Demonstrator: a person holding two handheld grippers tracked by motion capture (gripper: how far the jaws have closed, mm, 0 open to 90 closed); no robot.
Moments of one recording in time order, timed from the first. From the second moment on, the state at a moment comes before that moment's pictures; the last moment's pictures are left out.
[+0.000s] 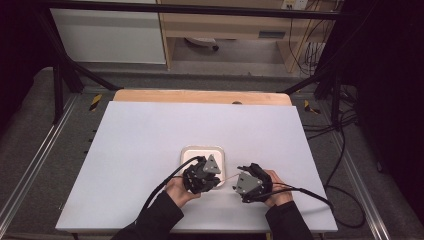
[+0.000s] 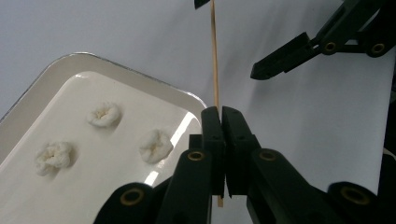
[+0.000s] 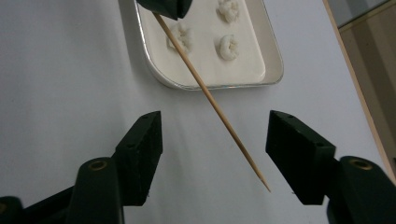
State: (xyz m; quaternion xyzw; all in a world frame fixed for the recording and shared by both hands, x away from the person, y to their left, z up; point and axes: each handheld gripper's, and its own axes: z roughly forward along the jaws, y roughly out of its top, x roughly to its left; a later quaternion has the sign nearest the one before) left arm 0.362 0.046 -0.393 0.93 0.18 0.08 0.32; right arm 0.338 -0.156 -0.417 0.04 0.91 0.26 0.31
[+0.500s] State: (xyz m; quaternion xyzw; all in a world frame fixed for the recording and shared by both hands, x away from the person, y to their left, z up) left arm 0.358 0.036 -0.394 0.93 0.16 0.08 0.31; right arm 0.337 -0.153 -0.422 -0.04 0.92 0.21 0.32
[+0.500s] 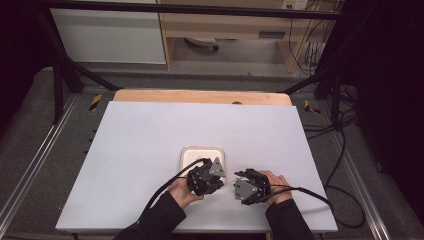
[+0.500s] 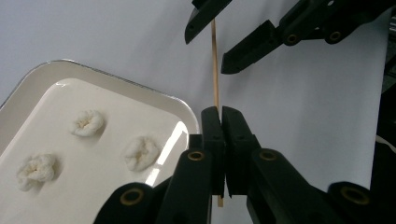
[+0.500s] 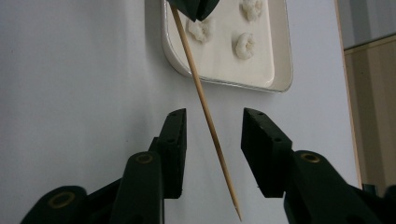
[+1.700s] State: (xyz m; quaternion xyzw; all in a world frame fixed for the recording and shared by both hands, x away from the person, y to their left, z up) left arm 0.363 0.051 -0.392 0.94 0.16 0.07 0.28; right arm 0.334 -0.150 -0.419 -0.15 0.91 0.15 0.35
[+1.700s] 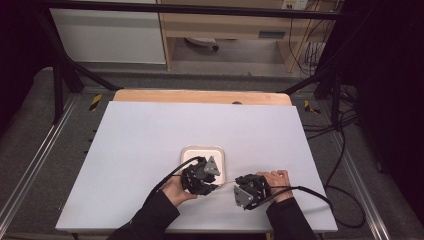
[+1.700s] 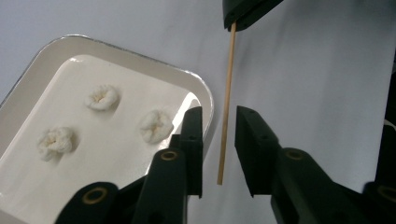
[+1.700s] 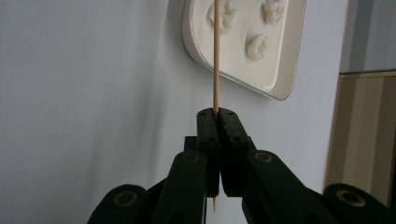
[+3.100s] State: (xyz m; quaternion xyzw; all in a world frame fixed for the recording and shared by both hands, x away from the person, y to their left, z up) left arm 0.364 0.056 -0.401 0.96 0.16 0.08 0.22; right arm 0.339 -0.150 -0.409 -0.02 0.92 0.22 0.32
